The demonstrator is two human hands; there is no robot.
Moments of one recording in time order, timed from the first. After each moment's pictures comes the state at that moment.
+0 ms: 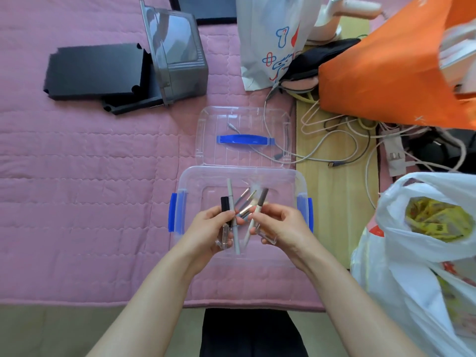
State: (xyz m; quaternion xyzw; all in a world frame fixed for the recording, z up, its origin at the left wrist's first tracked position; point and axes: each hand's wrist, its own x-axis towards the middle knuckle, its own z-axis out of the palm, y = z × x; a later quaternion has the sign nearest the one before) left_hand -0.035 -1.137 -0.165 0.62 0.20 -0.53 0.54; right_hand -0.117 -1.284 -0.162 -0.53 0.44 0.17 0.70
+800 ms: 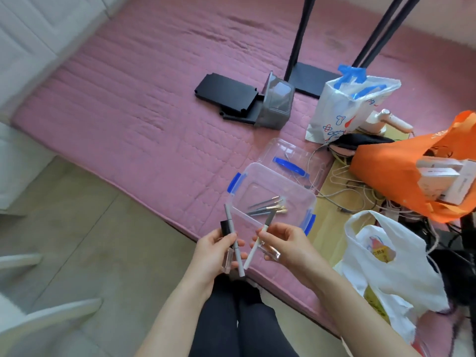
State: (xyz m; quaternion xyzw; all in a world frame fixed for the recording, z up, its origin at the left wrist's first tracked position) left_hand -0.206 -1.070 0.061 0.59 0.36 -0.29 0.67; right_hand -0.198 -1.240 0.051 -0.62 0.25 0.32 0.67
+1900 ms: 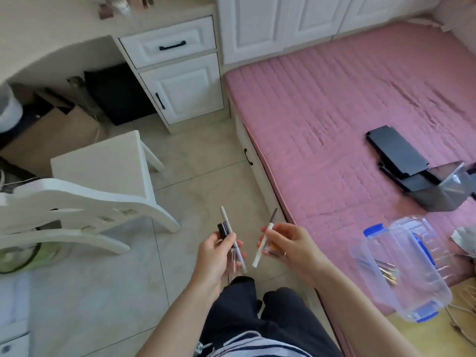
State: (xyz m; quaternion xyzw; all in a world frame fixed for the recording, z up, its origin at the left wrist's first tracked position) left_hand -0.406 -0.764 0.146 0.43 0.55 0.03 0.71; right_hand -0.288 -0.884 0.139 -0.63 0.03 0.51 0.58
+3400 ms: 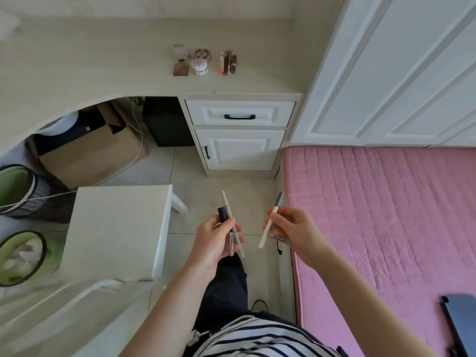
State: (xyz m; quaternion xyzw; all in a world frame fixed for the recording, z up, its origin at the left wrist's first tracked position) left_hand -0.145 -0.391 0.154 0.35 0.59 0.16 0.71; right_hand 0.020 -0.469 0.144 -0.65 -0.14 0.56 0.49
